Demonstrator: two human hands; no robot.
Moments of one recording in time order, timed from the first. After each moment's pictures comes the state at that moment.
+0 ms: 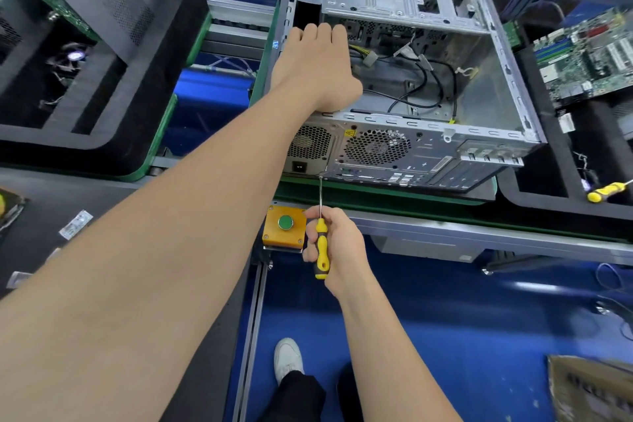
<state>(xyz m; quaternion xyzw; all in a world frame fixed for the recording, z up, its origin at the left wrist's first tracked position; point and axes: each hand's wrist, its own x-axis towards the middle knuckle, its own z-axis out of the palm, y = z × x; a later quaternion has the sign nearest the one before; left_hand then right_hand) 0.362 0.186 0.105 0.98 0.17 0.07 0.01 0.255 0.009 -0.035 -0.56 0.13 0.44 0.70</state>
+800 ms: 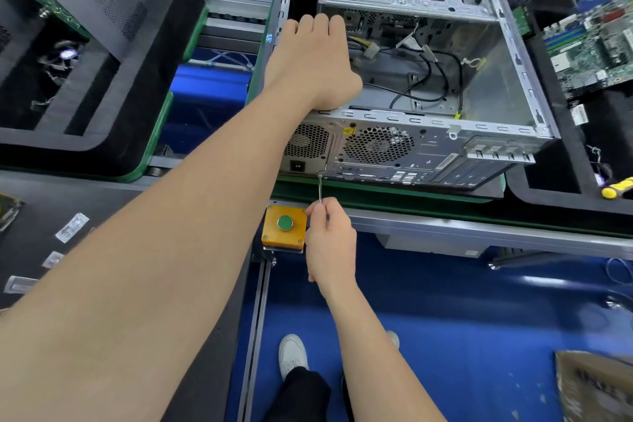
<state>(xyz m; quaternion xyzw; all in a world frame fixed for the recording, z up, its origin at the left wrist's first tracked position) 0.362 0.186 0.101 0.98 0.17 0.09 0.01 0.243 0.018 -0.045 -0.81 -0.06 0.24 0.53</state>
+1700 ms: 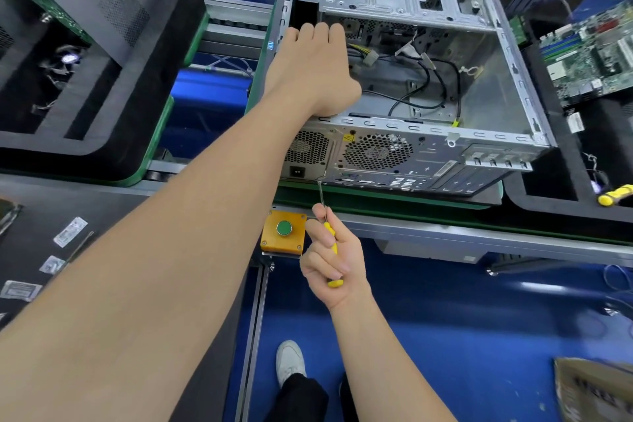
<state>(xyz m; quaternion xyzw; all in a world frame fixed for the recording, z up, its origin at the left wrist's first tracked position) 0.362 0.188 0.102 0.98 0.16 0.09 0.01 0.254 0.003 -0.050 -0.05 0.16 0.56 0.81</state>
